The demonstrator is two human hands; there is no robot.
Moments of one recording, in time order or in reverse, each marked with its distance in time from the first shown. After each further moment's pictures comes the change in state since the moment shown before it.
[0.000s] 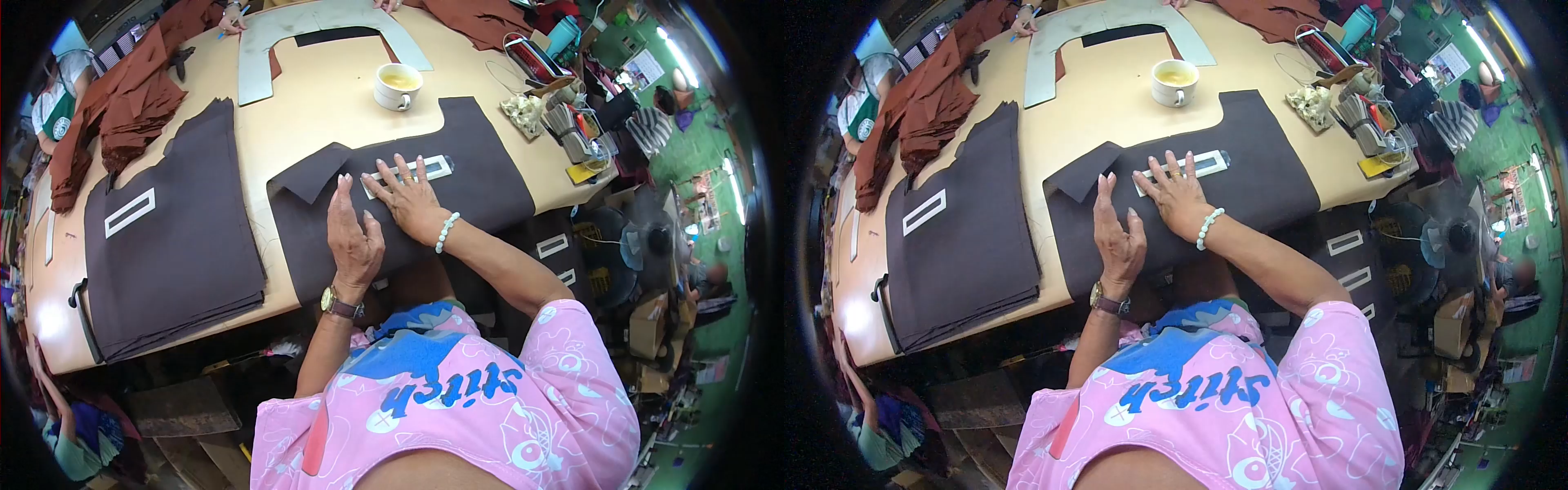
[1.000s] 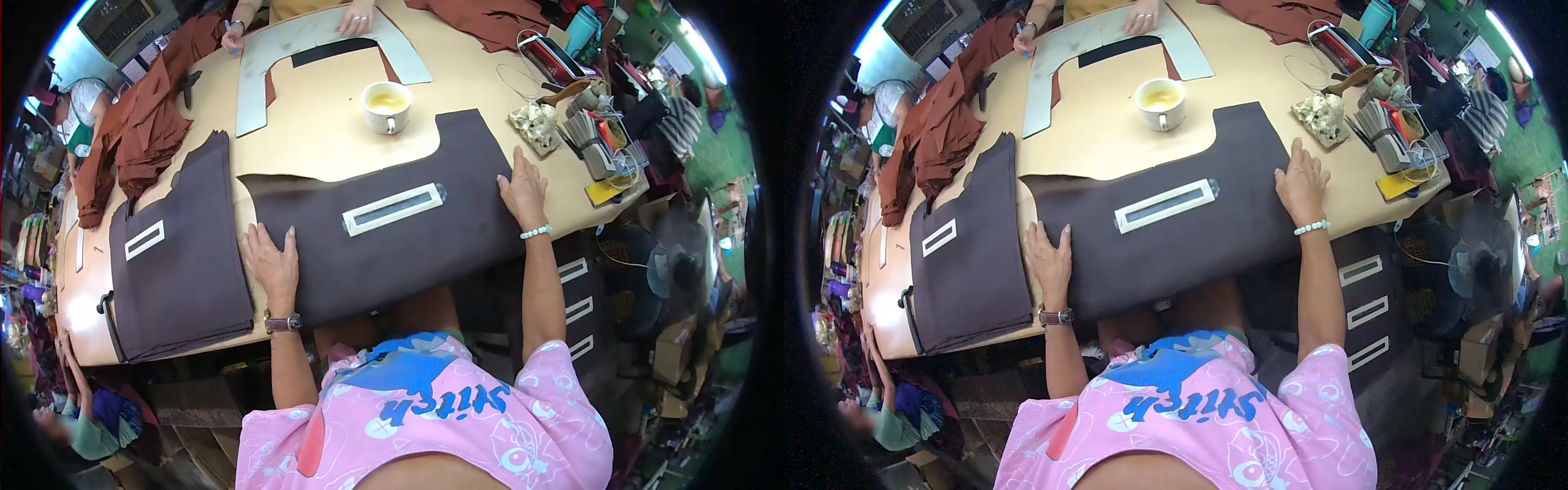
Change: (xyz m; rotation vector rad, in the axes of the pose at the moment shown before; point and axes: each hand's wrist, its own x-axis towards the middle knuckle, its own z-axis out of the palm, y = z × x) left_hand 0.028 -0.057 -0.040 0.790 -0.098 -0.375; right_hand -0.059 0.190 0.044 0.318 0.211 0.807
